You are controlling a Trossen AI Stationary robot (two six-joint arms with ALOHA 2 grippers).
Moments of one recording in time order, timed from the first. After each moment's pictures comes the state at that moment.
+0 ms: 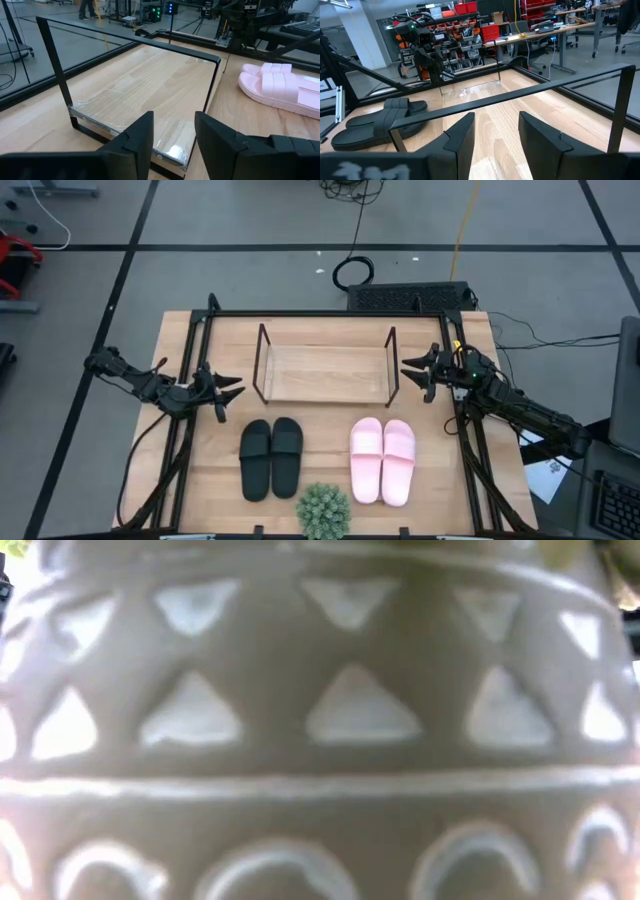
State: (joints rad) left arm -0.49 0.09 0.12 -0.36 -0.83 -0.37; right arm -0.56 0.12 0.02 0.08 -0.34 0.17
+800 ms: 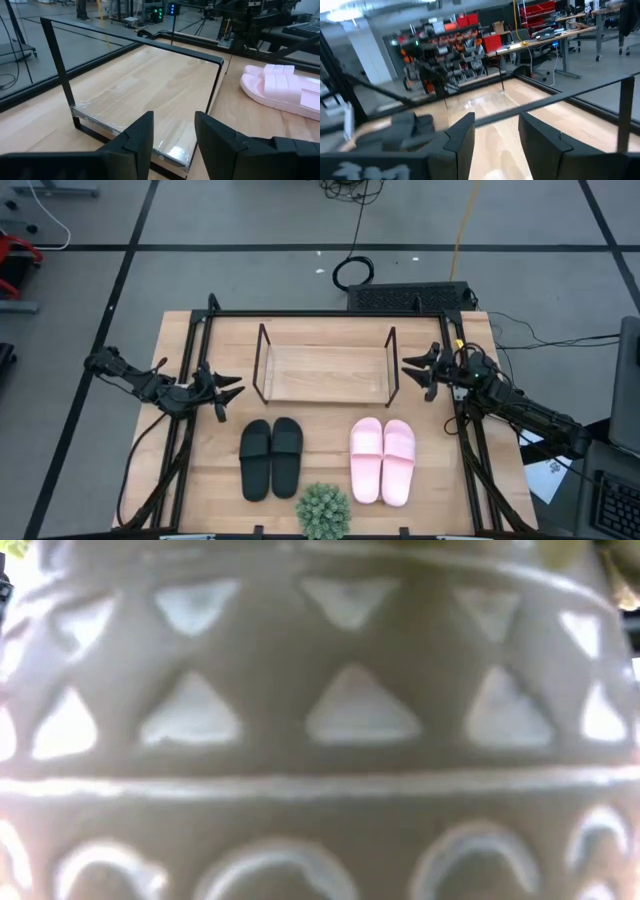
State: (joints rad) left arm -0.49 0.09 0.12 -0.36 -0.84 -0.38; right arm -0.56 0.12 0.02 0.14 -0.34 0.26
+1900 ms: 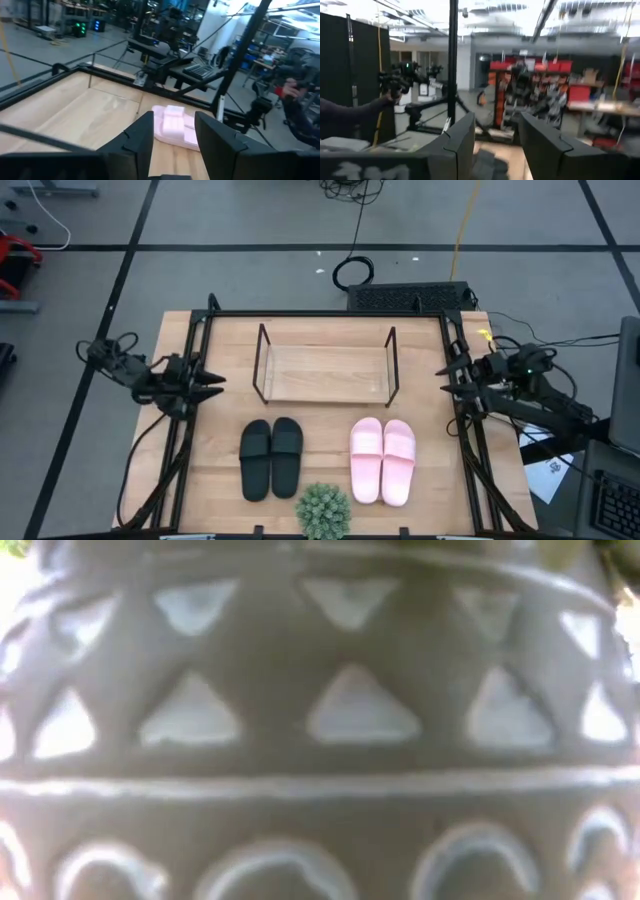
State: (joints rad) left arm -0.56 0.15 0.50 -0.40 -0.54 -0.34; right arm -0.38 0.12 0.45 -0.07 -0.63 0.13
